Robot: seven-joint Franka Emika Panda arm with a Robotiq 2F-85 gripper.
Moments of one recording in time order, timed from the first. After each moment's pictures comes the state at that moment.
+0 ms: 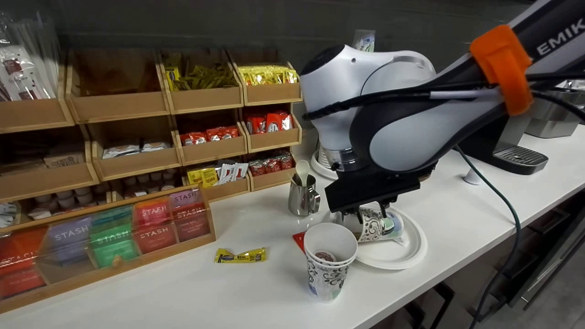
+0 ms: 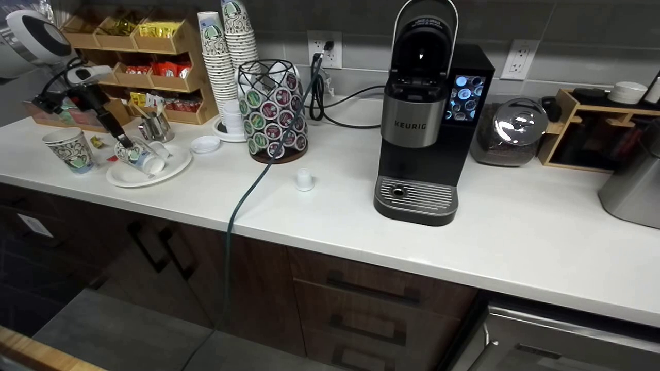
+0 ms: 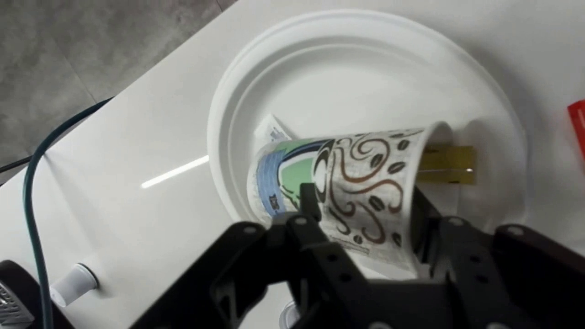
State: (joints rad) arm 0.43 0.53 0.08 -1.79 -0.47 2.02 1.23
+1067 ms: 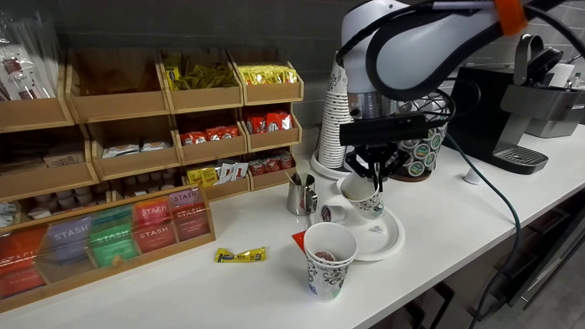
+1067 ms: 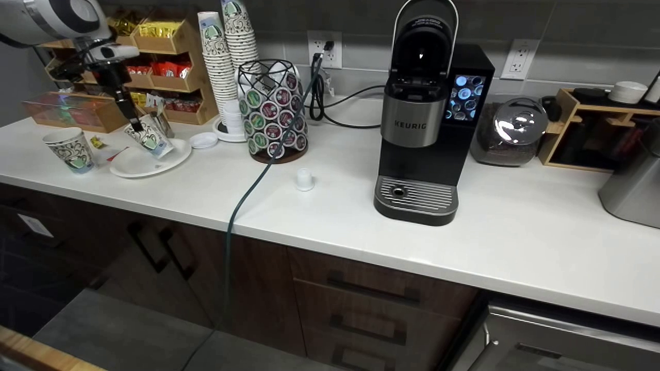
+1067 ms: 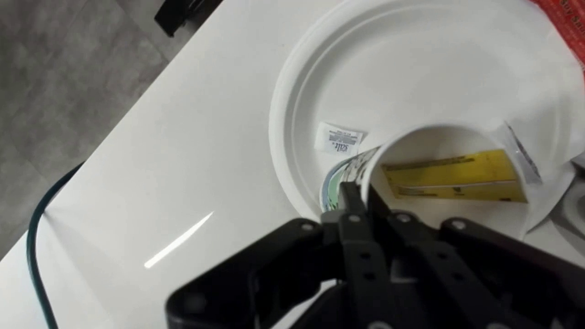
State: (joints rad) arm 0.28 0.44 0.07 -1.77 -0.21 2.03 1.15
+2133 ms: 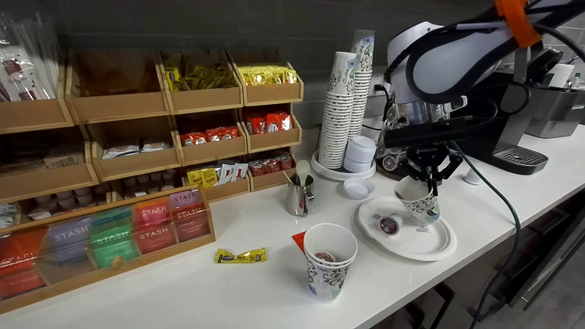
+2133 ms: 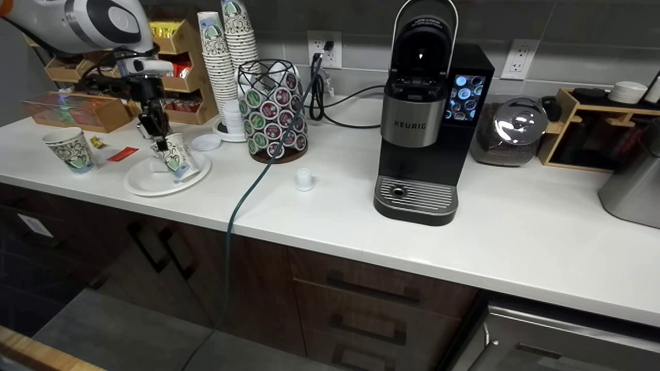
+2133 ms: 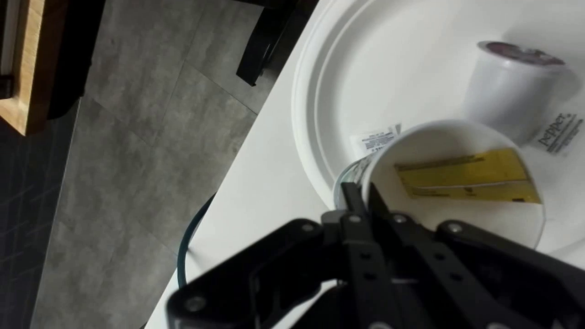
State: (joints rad) arm 0.19 0.40 -0.03 -1.89 -0.19 1.94 1.24
